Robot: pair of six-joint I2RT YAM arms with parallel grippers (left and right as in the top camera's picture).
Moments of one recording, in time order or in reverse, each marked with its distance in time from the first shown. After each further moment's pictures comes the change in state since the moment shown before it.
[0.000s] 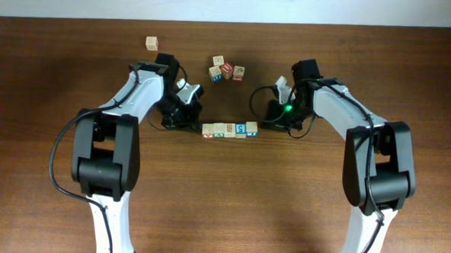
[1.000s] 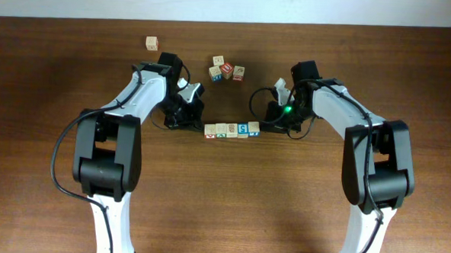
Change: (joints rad) left arm -0.011 0.000 0.000 0.033 -0.012 -0.097; right arm 0.000 0.012 0.000 -0.012 -0.030 0.000
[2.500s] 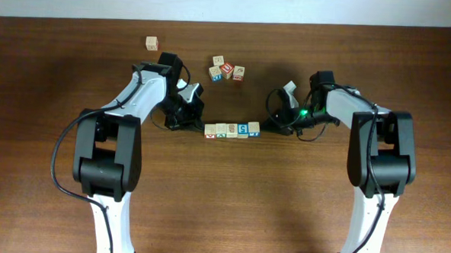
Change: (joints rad) left arm -0.001 0.000 0.000 -0.002 0.008 -0.056; right arm -0.118 0.132 -0.003 0.023 -0.418 -0.211
